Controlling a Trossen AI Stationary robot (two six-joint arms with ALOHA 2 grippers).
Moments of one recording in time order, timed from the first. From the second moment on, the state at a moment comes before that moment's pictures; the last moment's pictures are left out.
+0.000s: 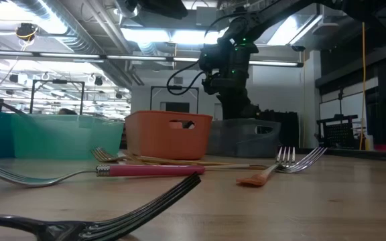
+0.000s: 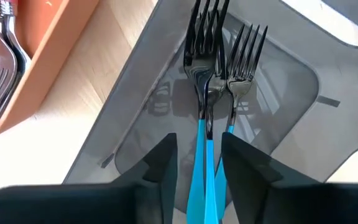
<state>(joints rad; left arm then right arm) -0.19 1.39 1.11 -0.19 -0.76 -0.10 -0.48 2.07 1.73 -1.05 -0.11 -0.03</state>
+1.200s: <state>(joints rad) -0.32 1.42 1.11 -0.30 -0.43 -0.44 -0.48 2.06 1.73 -1.06 -0.11 -0.04</state>
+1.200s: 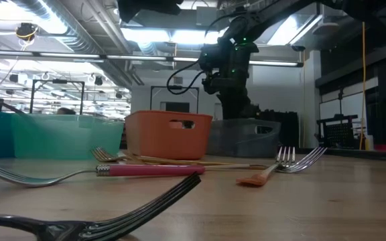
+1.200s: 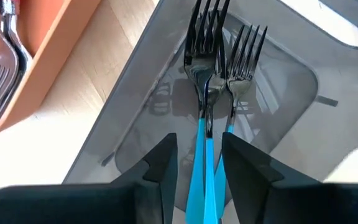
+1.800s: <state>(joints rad) -0.33 1.48 1.11 -0.16 -0.32 -0.47 -0.48 1.72 1.73 -1.14 -0.07 -0.10</state>
